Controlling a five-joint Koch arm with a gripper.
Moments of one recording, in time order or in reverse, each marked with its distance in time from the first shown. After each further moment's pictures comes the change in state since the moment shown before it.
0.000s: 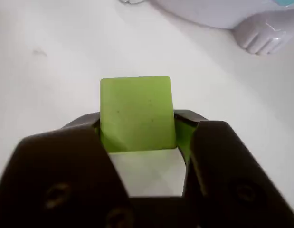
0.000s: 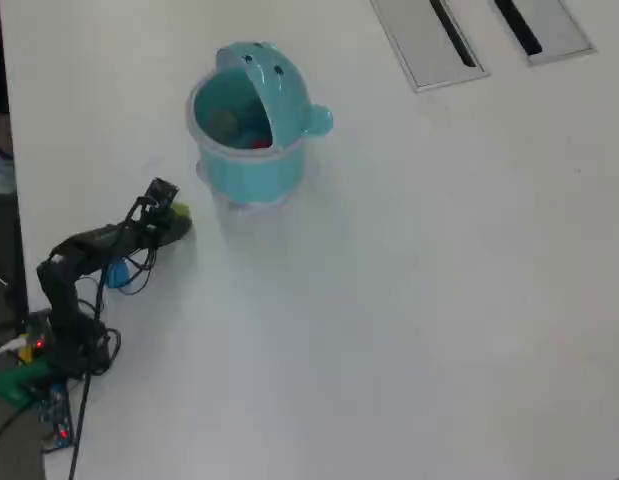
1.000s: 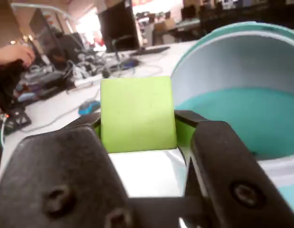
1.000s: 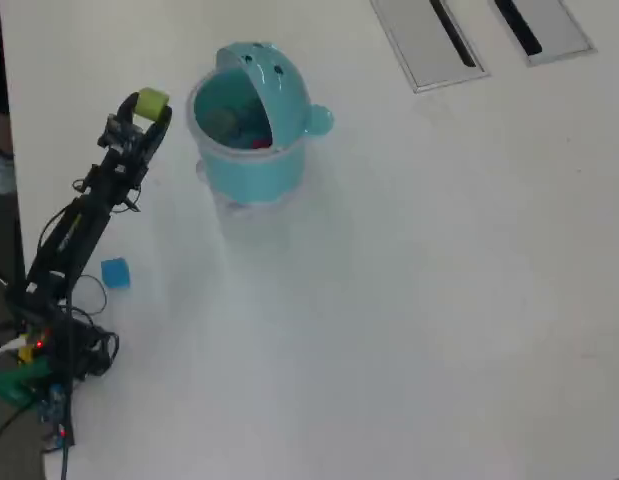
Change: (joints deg) arm -2.2 15.3 -34.8 2.3 12.0
